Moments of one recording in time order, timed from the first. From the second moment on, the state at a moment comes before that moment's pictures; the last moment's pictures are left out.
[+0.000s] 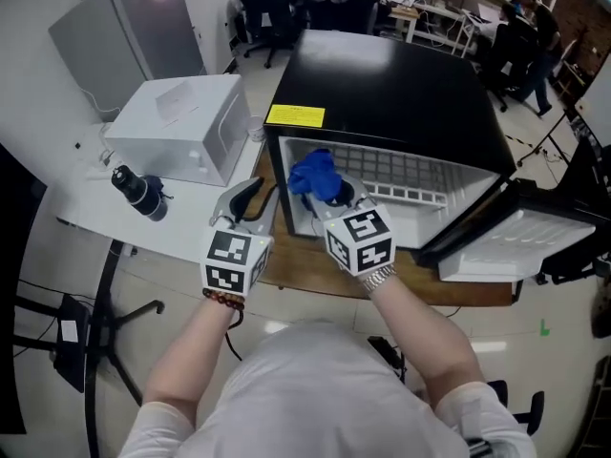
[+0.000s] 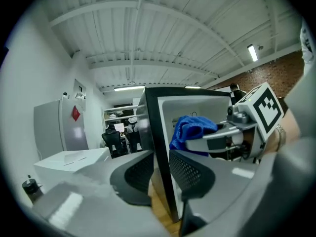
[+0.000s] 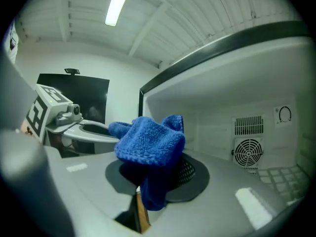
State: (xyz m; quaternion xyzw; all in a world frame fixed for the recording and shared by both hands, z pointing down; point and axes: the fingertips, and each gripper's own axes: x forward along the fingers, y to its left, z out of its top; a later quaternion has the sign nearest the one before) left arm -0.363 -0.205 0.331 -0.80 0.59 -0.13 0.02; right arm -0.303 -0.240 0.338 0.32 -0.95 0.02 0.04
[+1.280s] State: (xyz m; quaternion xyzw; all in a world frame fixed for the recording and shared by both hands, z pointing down) left arm -0.358 -0.236 0.353 -0.84 0.52 -0.14 0.02; right arm -0.327 -0.321 0.350 0.43 -0.90 0.02 0.02
